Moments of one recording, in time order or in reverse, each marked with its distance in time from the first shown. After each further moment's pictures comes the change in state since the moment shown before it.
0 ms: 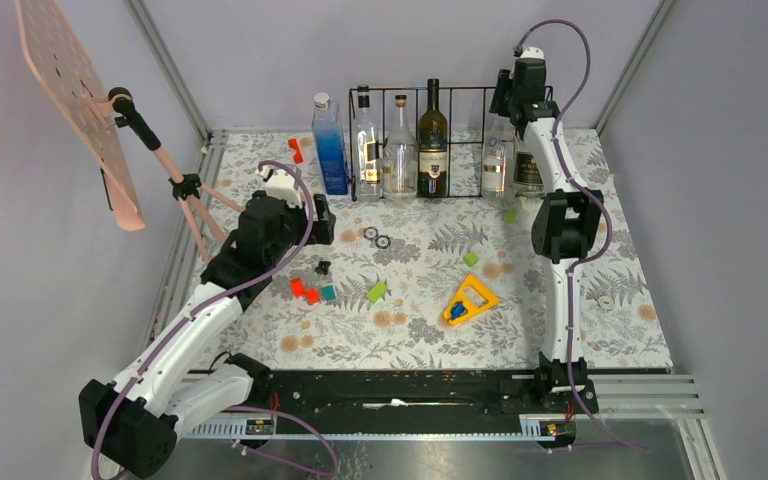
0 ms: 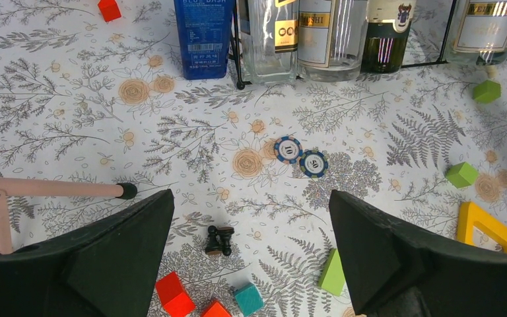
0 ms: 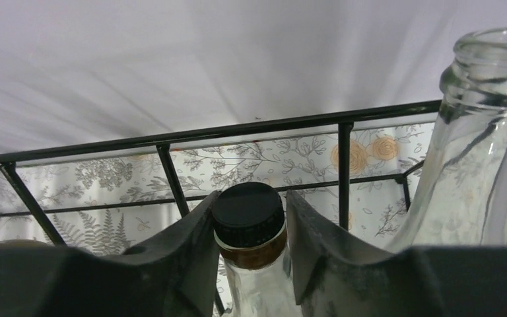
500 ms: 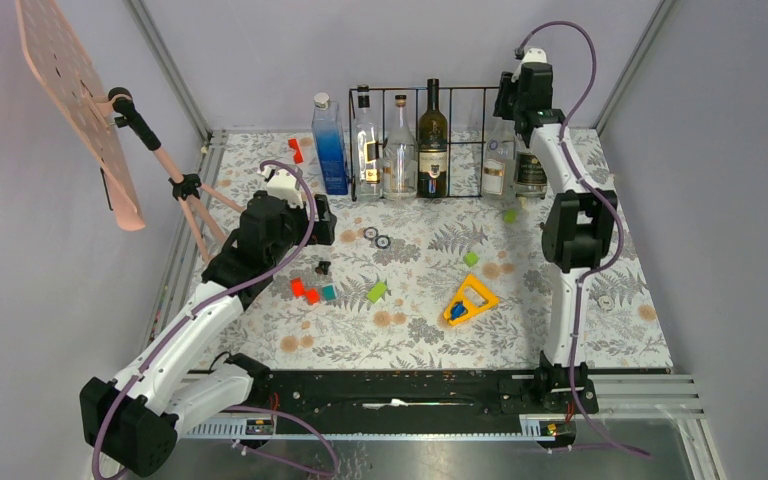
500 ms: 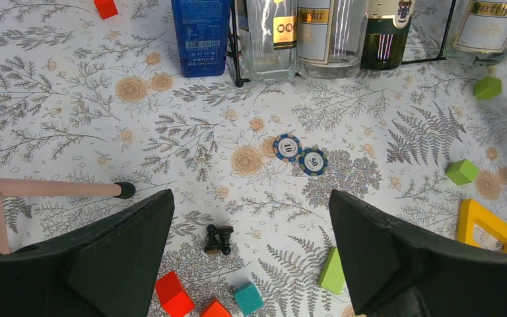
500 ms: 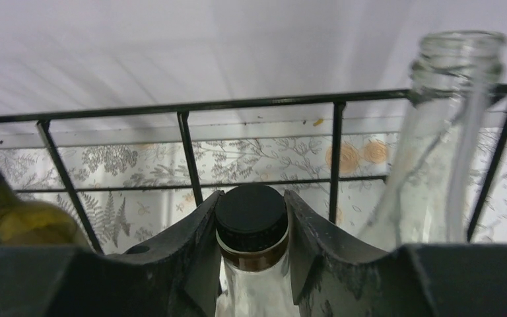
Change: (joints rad) left arm 0.000 0.011 0.000 0.000 0.006 0.004; right arm -0.002 -0.133 -0.234 0.159 -0.048 -0.066
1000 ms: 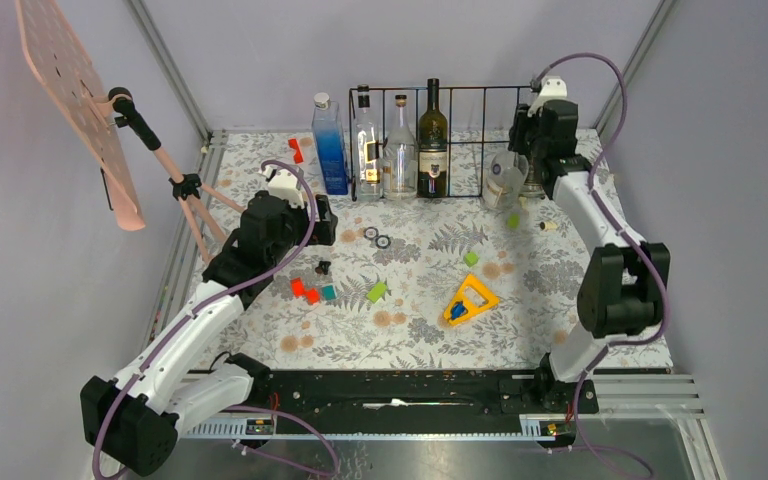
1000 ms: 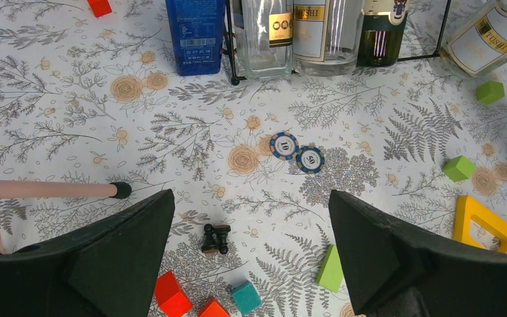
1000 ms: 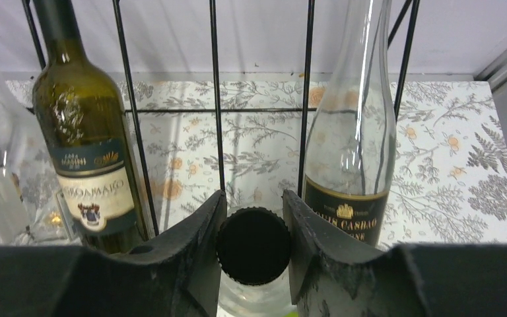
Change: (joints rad) left arm 0.000 0.004 0.000 0.000 0.011 0.000; right arm 0.000 -0.600 -0.766 0.237 -0.018 -0.069
